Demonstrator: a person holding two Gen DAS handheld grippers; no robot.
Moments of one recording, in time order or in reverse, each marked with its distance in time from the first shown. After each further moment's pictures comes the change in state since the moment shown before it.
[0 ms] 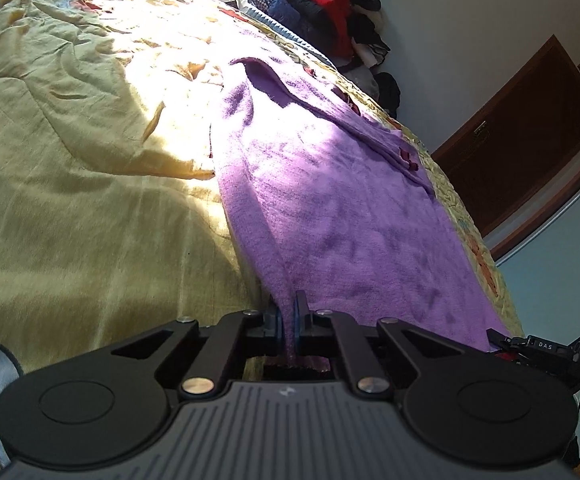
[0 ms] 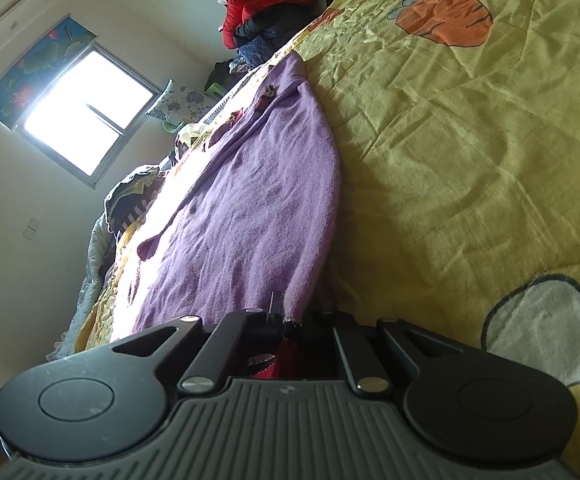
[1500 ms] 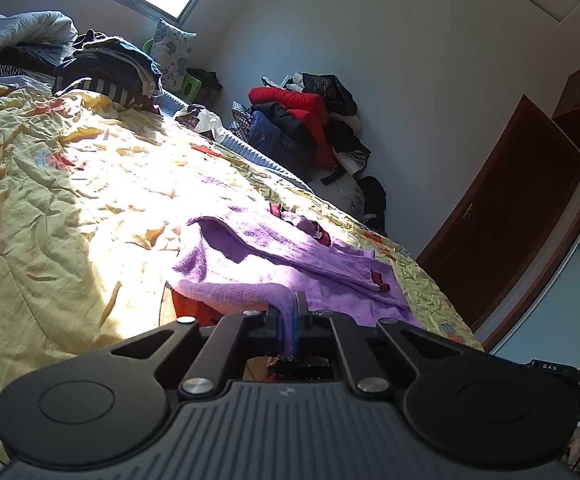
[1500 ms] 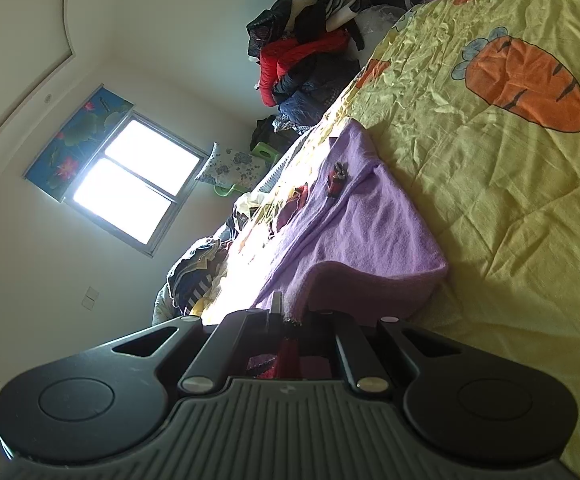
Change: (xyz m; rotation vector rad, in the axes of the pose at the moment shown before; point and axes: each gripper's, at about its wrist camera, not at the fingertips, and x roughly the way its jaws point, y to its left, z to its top) left arm -0.036 -0.060 0.048 0.076 -0.362 0.012; right arm 0.020 0.033 0.069 0.098 -0.158 0.184
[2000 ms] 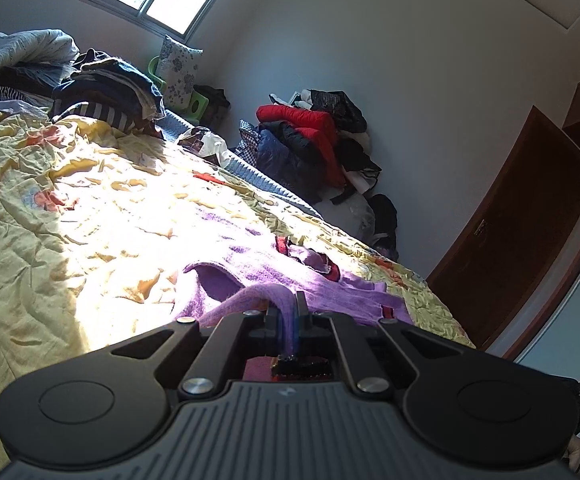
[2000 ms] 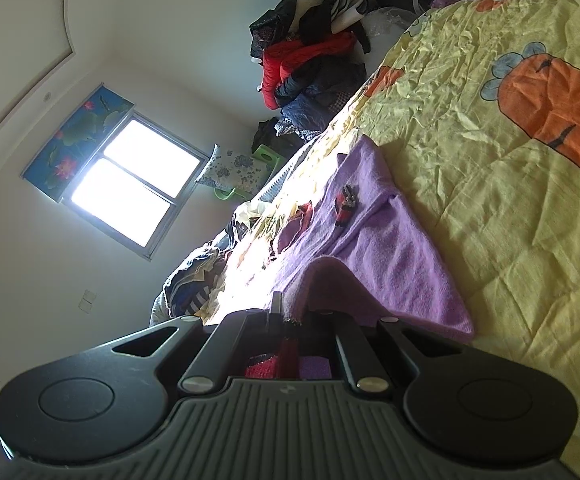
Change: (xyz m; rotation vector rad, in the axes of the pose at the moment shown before) left arm 0.034 -0.008 0.041 0.006 -0.047 0.037; right arm 0.044 0.003 0.040 -0.019 -0.001 0.000
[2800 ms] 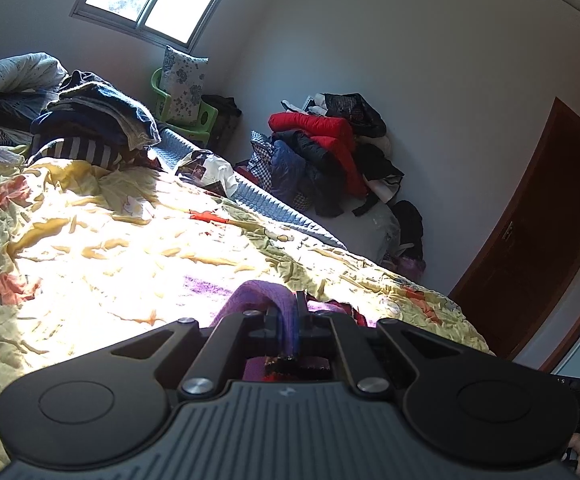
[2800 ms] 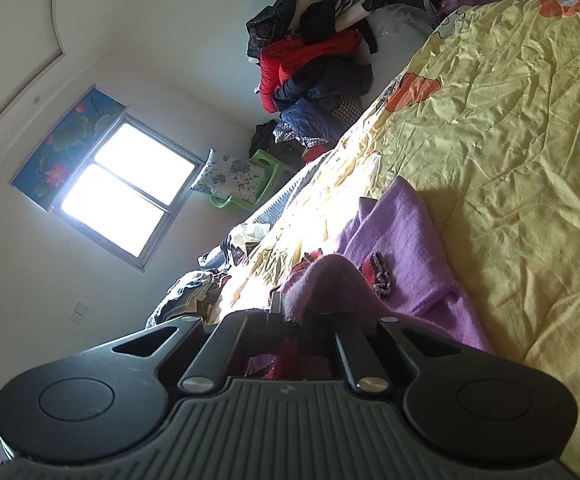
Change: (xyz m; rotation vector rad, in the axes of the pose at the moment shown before) left arm 0.110 -0.016 0.085 0.049 -0.002 0.070; right arm 0.117 0.006 0.085 0.012 0.001 -0.007
